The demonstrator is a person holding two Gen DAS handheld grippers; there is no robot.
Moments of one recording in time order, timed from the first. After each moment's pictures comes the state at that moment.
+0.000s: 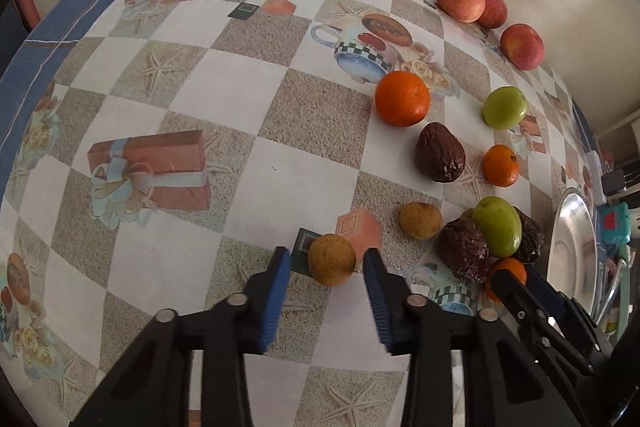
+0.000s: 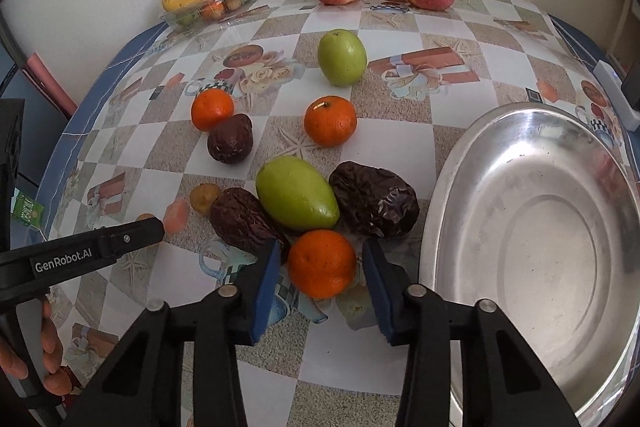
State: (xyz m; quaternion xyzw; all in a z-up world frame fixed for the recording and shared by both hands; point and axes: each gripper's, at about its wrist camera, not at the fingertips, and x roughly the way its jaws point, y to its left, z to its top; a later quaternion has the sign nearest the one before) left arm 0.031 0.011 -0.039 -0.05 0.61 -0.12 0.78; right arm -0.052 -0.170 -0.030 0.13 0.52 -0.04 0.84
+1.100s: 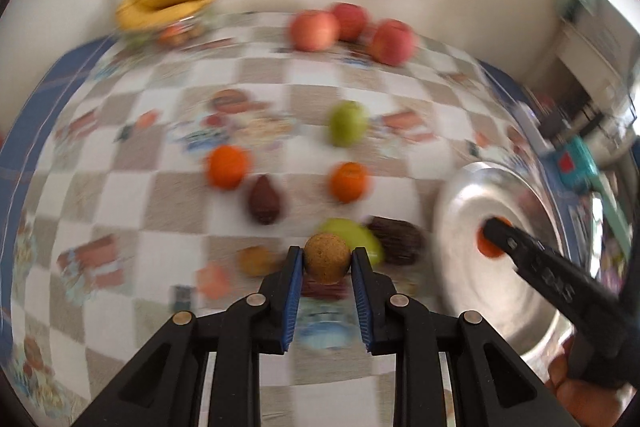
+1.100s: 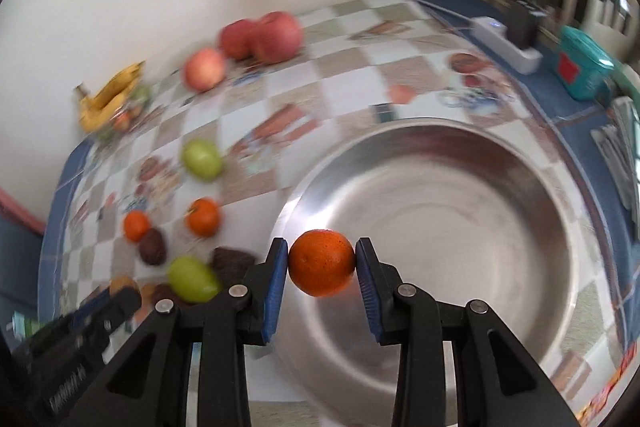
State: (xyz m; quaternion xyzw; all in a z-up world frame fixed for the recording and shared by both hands) left arm -0.010 -0.095 0.023 0.05 0.52 -0.26 0.81; right arm -0.088 -0.268 0.009 0.25 0.46 -0.20 0.83
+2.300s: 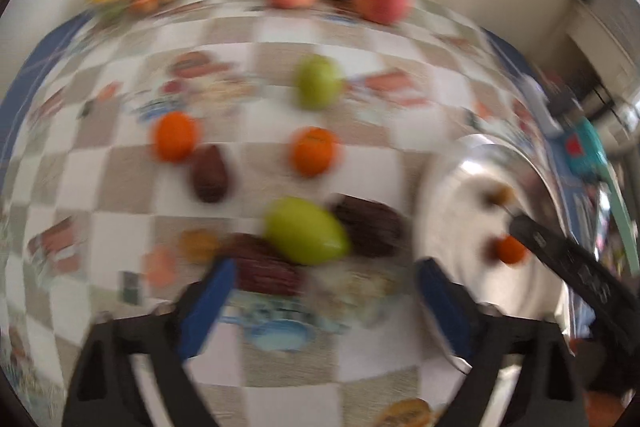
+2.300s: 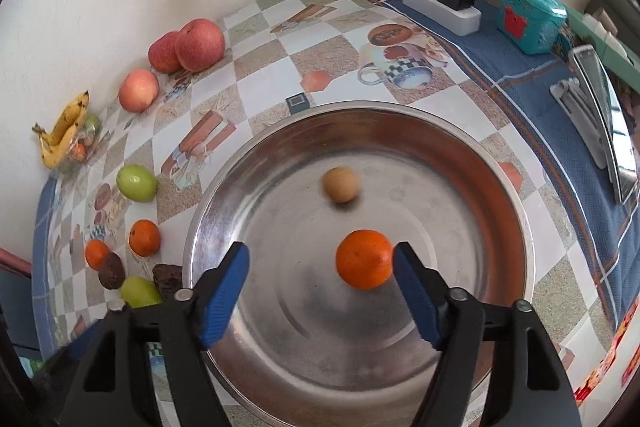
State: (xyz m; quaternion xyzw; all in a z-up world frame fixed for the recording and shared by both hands) left arm 0.002 -0.111 0.000 0.03 0.58 -0.21 0.79; right arm -0.107 -0.306 -0.004 0.28 0.48 -0.26 0.79
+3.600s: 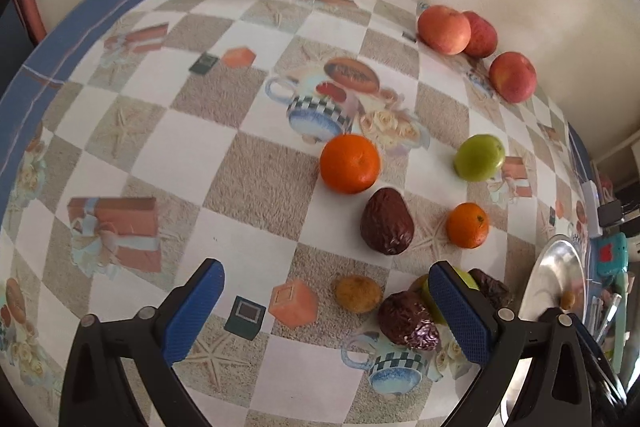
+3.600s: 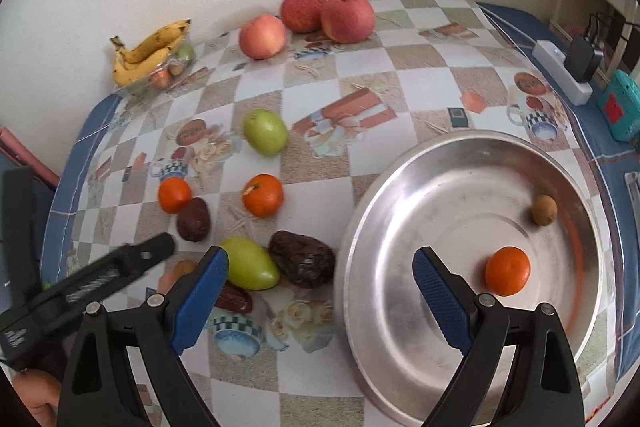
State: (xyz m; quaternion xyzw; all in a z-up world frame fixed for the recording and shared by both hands) left arm 0.052 -0.026 -0.022 -0.07 0.59 -0.11 0.80; right arm -0.054 -0.215 0.015 0.19 0.49 -0.12 0.84
